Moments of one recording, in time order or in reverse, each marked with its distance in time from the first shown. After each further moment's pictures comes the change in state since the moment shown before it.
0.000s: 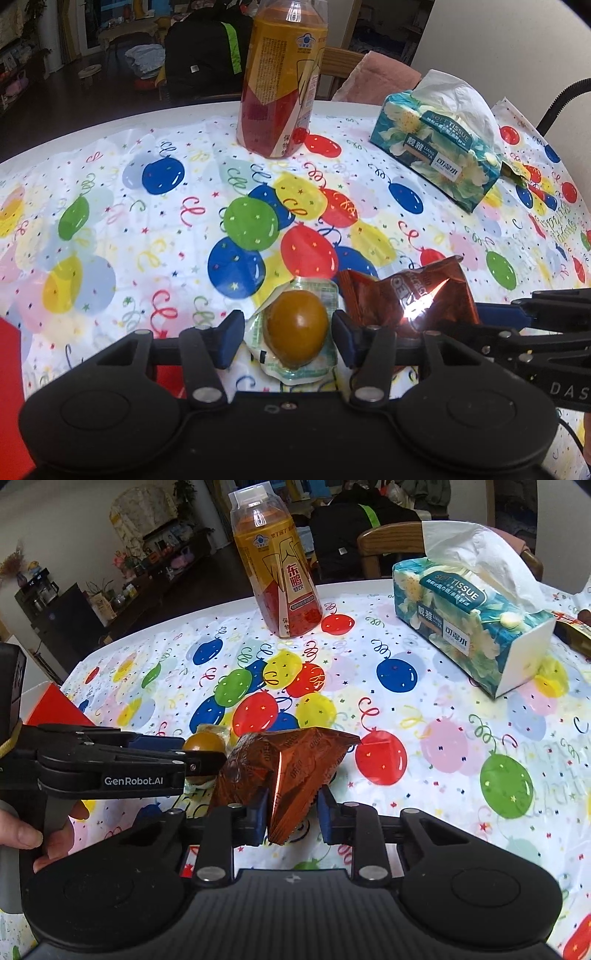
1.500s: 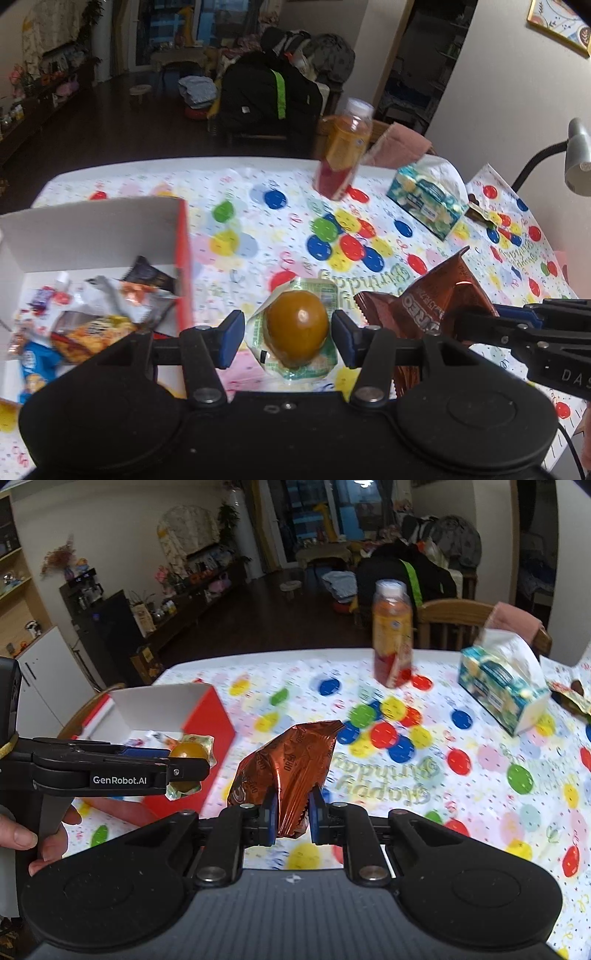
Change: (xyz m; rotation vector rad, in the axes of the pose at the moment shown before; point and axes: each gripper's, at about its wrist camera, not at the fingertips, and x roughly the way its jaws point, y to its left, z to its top) left arm -0.213 0.063 -0.076 -0.114 -0.152 0.054; right arm -0.139 0.171 -0.040 -0.121 -0.131 0.022
